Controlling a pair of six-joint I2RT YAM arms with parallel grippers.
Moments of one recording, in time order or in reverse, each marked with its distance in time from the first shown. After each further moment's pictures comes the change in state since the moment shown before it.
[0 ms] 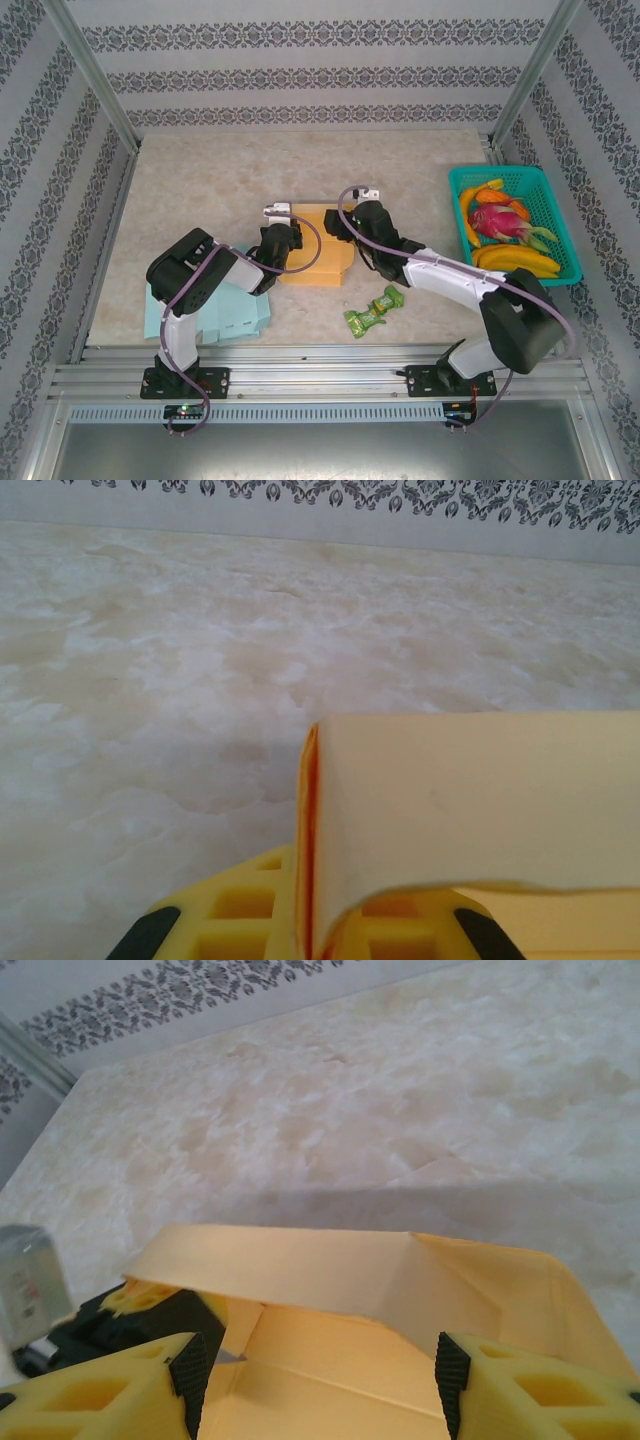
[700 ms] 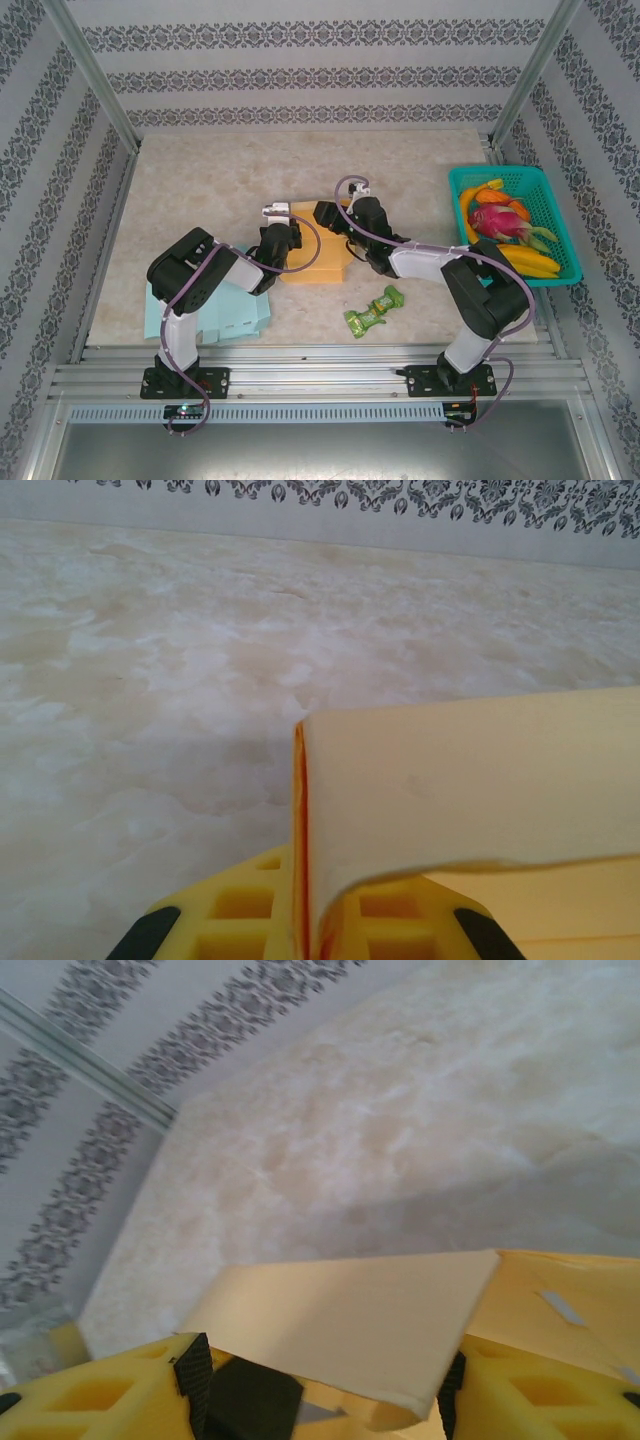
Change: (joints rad) left arm 0.005 0.008 0.000 0.010 0.003 -0.001; right arm -0.050 0.223 -0.006 0.383 -0.222 0.175
